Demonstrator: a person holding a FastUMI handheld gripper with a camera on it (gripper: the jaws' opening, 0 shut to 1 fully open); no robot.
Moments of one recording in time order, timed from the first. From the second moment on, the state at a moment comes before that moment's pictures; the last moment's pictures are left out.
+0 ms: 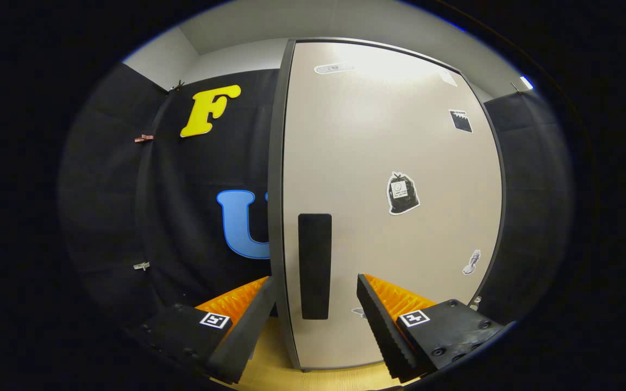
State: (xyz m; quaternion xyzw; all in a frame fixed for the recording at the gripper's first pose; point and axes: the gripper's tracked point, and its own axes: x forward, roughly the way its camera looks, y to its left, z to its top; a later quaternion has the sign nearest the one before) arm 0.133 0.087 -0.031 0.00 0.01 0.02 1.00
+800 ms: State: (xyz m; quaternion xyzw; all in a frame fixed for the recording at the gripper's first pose) arm 0.156 0.089 -0.039 0.00 0.02 -0.01 1.00
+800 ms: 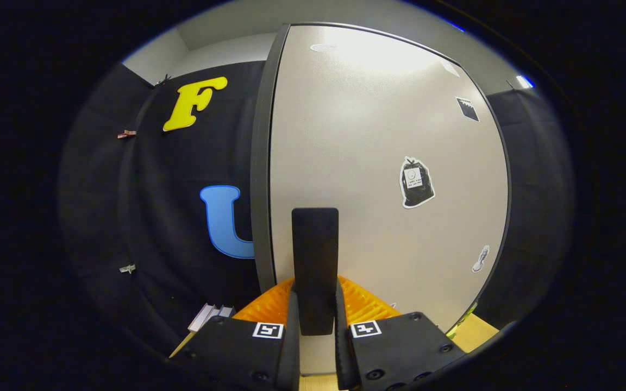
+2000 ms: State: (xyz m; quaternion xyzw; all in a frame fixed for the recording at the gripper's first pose) arm -0.055 -0.041 -0.028 0.01 0.04 0.08 1.00
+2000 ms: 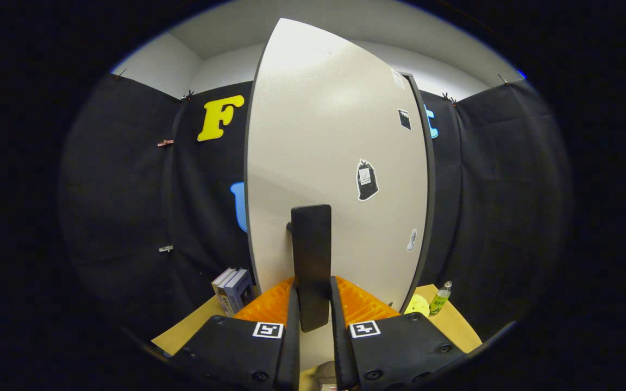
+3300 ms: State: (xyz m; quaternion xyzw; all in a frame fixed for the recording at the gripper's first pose) arm -0.202 -0.228 0.008 -0.04 -0.01 0.00 1.00
